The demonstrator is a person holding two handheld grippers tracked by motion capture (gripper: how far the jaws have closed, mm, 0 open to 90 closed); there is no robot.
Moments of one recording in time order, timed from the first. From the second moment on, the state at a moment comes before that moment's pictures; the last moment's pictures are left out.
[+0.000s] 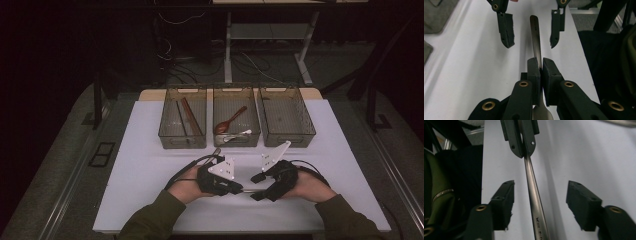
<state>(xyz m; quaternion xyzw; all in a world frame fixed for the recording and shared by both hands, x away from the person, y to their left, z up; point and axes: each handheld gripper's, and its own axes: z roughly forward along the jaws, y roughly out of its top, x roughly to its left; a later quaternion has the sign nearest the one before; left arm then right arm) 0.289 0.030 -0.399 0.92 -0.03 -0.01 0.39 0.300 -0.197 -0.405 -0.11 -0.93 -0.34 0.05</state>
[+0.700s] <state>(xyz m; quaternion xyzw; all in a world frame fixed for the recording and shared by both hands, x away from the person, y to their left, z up) 0.287 0.028 -0.397 0.92 -0.04 -0.01 0.40 0.294 -0.182 -0.418 -0.04 -0.95 -0.29 0.08</state>
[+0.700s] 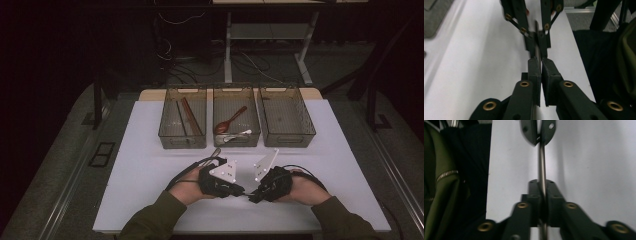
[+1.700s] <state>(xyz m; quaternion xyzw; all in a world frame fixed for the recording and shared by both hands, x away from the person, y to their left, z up) 0.300 0.055 -0.401 0.89 0.06 -0.02 0.46 0.295 -0.192 -0.421 -0.10 -0.95 -0.29 0.06</state>
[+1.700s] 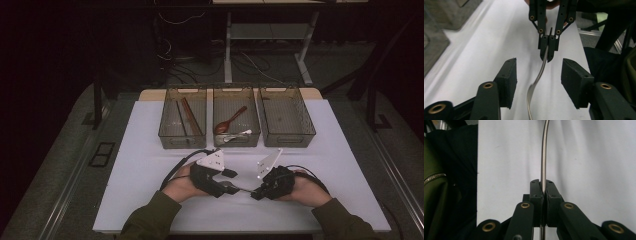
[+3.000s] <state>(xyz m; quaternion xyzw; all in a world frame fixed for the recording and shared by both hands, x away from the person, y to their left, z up) 0.266 0.163 -0.439 0.82 0.30 0.10 0.47 0.316 -0.239 -0.418 -0.22 -0.93 -0.30 0.00</state>
